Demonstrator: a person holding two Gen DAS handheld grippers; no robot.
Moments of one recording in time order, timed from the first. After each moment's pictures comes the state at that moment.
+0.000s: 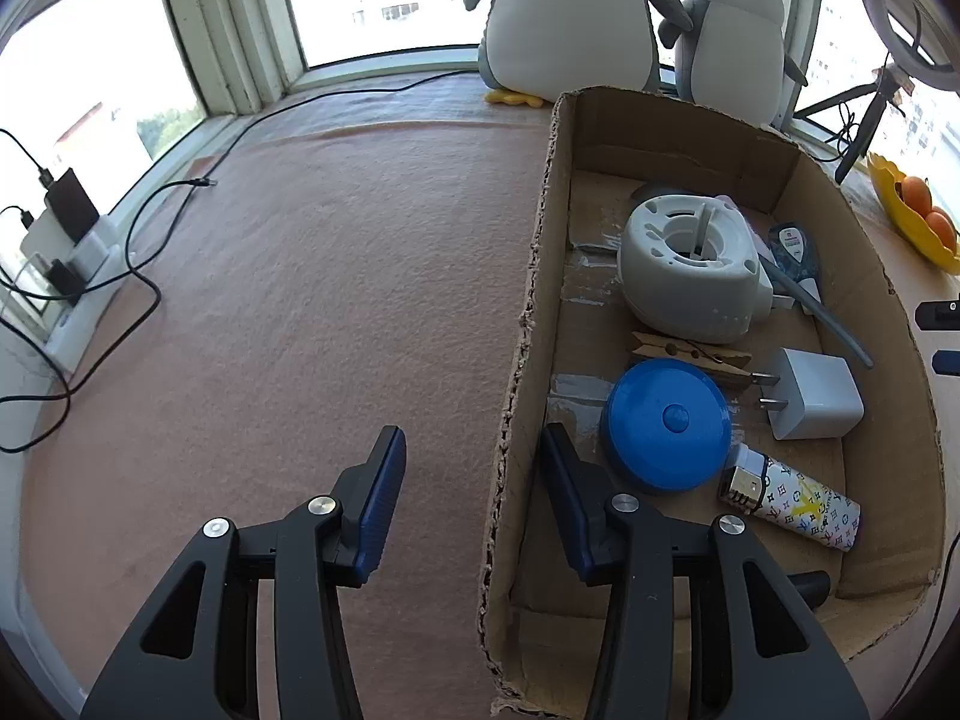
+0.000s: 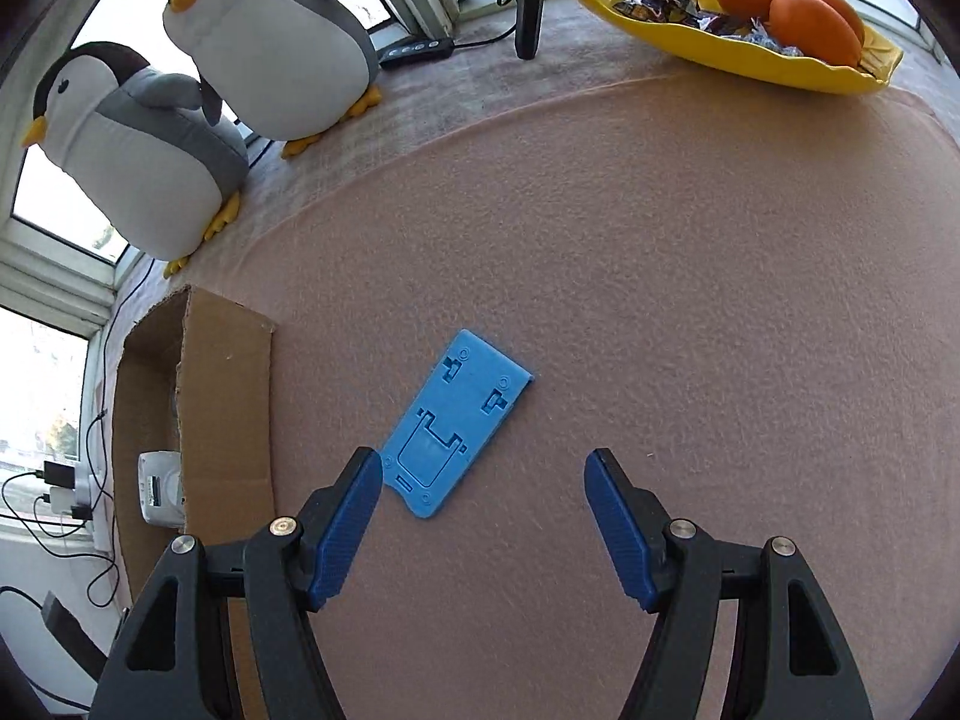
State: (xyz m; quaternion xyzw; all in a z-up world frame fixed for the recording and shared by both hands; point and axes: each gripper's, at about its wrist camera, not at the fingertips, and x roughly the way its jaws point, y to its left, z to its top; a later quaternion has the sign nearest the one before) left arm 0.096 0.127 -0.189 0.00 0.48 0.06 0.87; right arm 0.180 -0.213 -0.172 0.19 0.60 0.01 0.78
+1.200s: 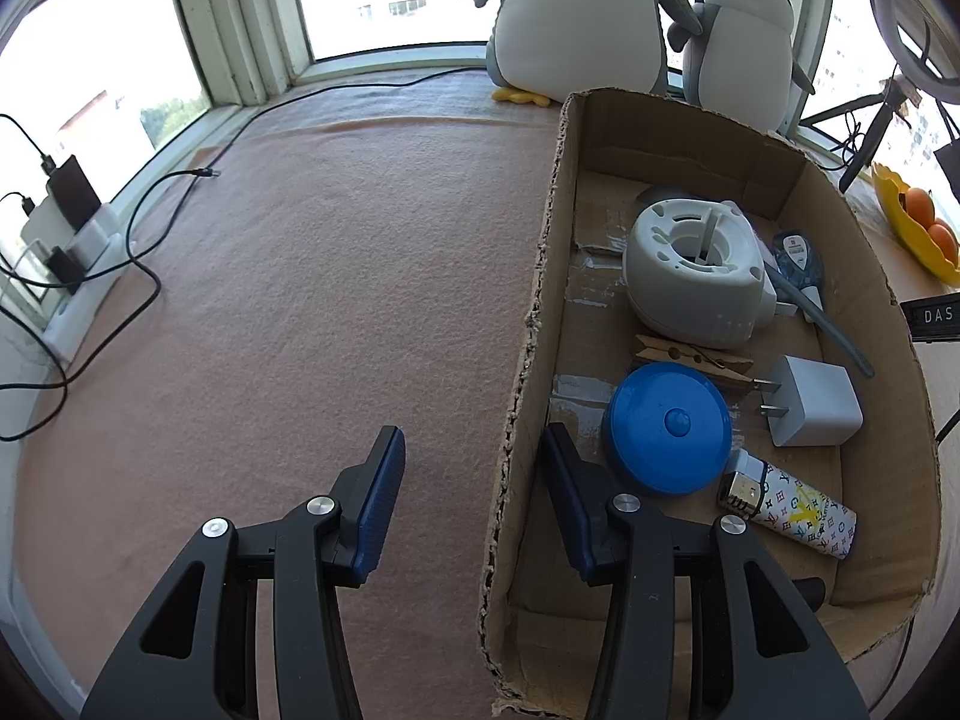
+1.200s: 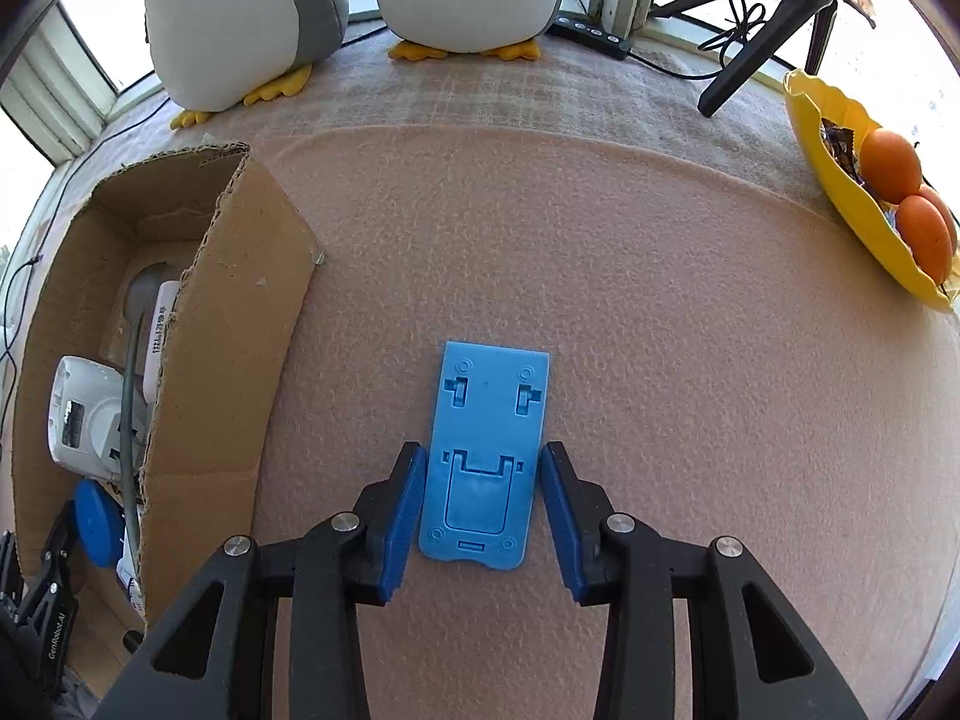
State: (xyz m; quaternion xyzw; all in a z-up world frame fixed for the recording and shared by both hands) left arm 0.098 0.128 -0.189 -0.01 0.49 0.07 0.87; right arm 0.217 -0.118 -0.183 -0.04 0.61 0.04 0.79
